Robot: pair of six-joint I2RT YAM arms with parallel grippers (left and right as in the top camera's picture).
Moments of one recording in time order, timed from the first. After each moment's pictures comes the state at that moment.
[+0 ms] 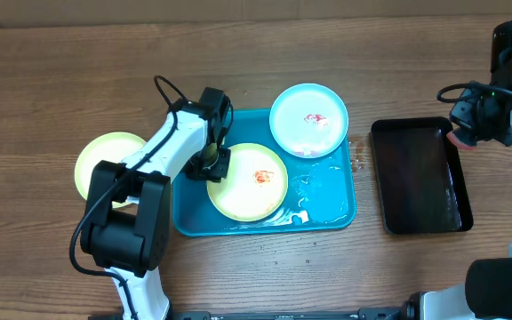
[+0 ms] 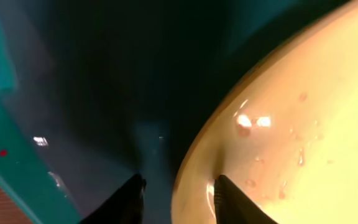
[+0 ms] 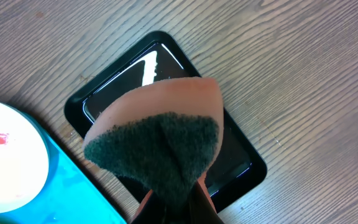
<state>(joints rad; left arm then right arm) -0.29 1.98 1.32 -1.00 -0.04 -0.17 -0.16 1.66 1.79 -1.45 0.16 0.43</state>
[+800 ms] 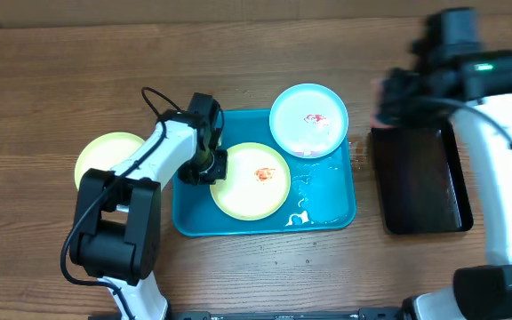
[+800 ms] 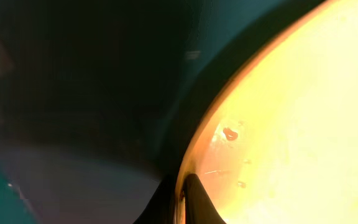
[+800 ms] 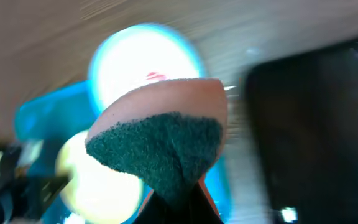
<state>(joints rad) -0.24 1.92 1.23 -0.89 0.08 -0.21 0.13 1.67 1.79 -1.29 -0.14 0.42</state>
